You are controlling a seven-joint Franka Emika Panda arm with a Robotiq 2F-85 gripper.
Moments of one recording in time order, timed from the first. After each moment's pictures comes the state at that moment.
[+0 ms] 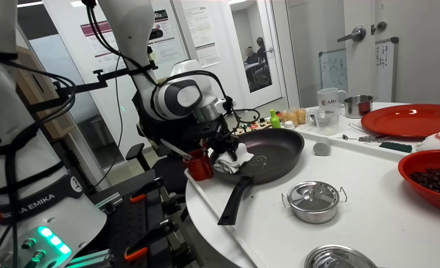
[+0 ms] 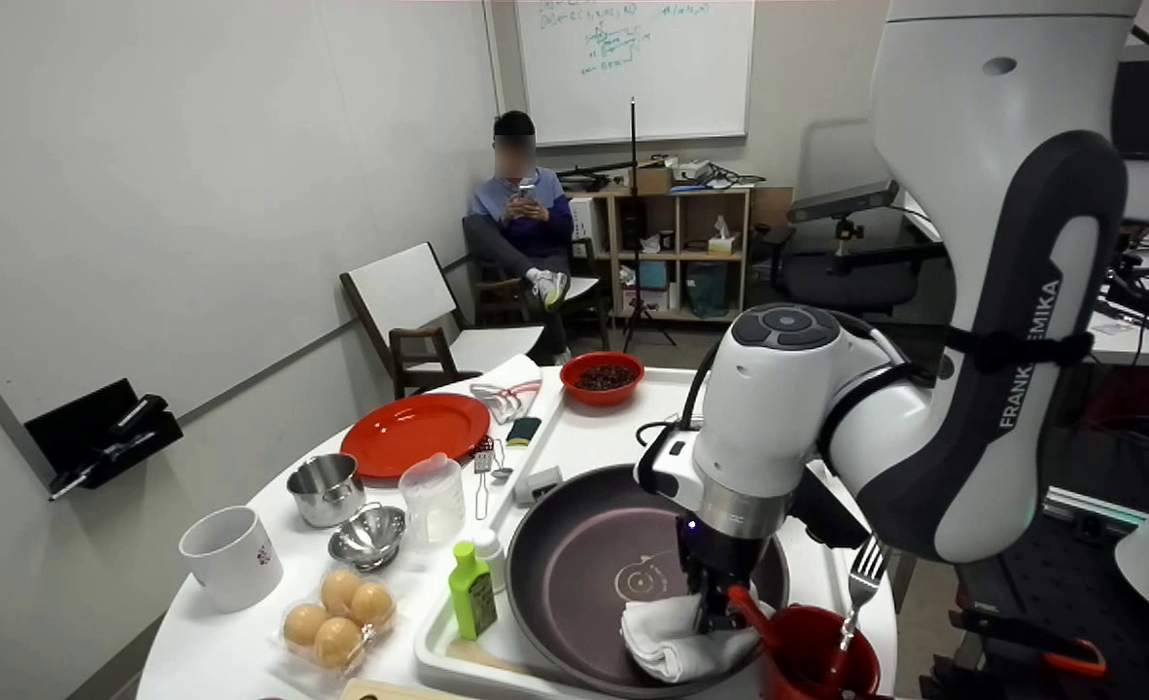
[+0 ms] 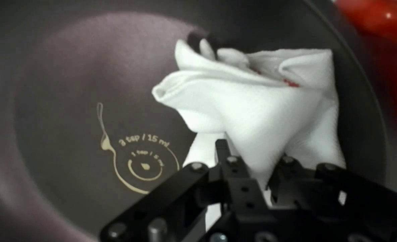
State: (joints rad) arm 0.39 0.49 -0.16 -2.57 -0.21 3.21 -0.17
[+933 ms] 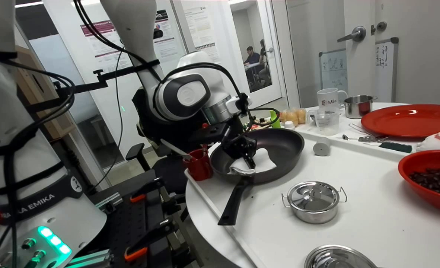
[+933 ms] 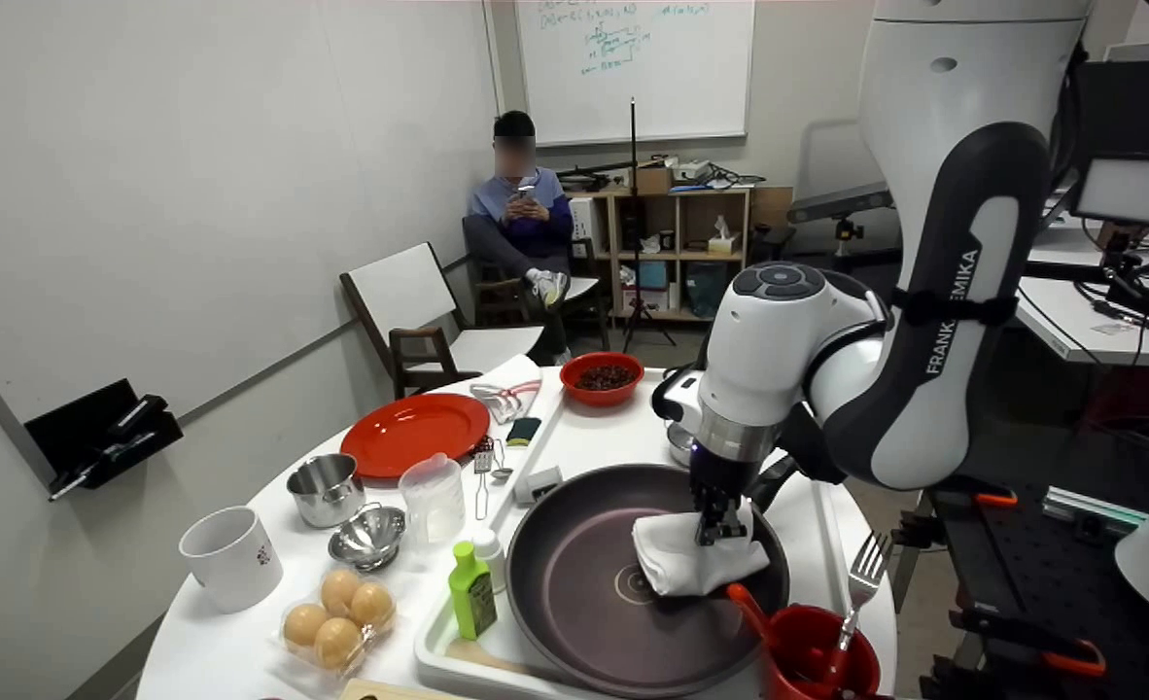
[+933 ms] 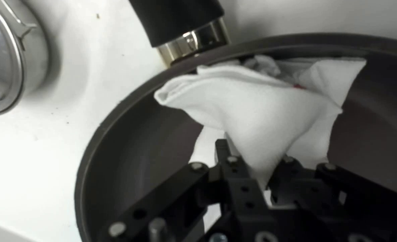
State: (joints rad) arm 0.36 0.47 -0.32 -2.59 -0.20 3.23 -0.17
